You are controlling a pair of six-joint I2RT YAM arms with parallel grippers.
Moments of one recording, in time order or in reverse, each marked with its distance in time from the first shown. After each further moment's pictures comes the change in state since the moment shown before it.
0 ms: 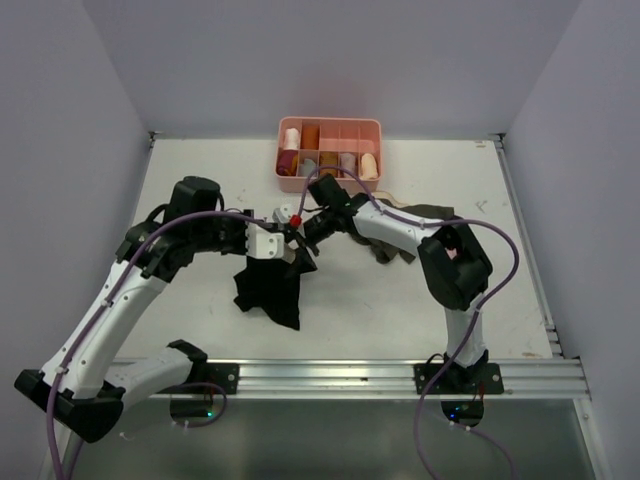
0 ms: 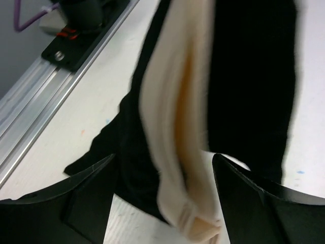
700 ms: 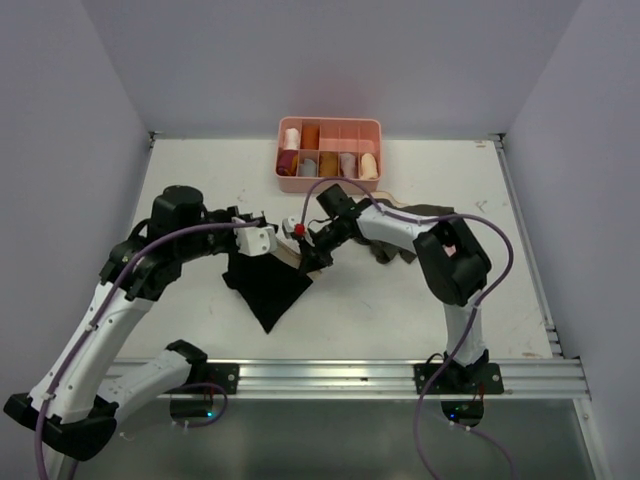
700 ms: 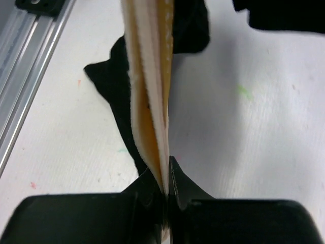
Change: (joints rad) left arm 0.000 -0.111 -0.029 0.072 -0.135 -0.077; right arm -0.027 0.028 -0.087 -0.162 0.118 -0.077
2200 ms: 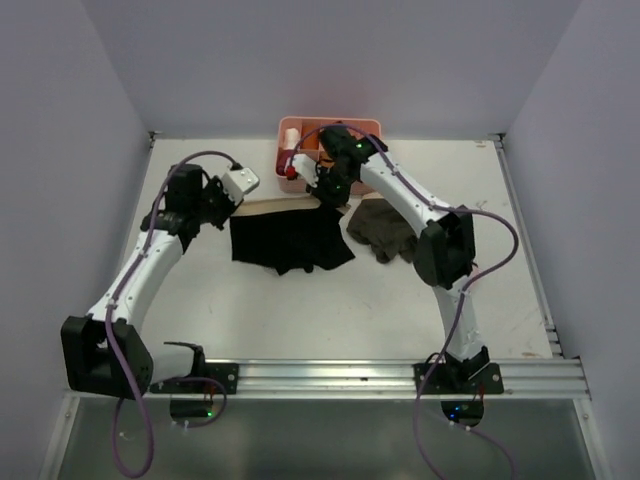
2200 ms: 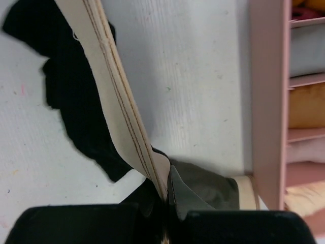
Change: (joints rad) left arm 0.347 0.339 -0.235 0.452 0.046 -0.414; right arm -0.099 0.198 0.745 -0.599 0.726 0.120
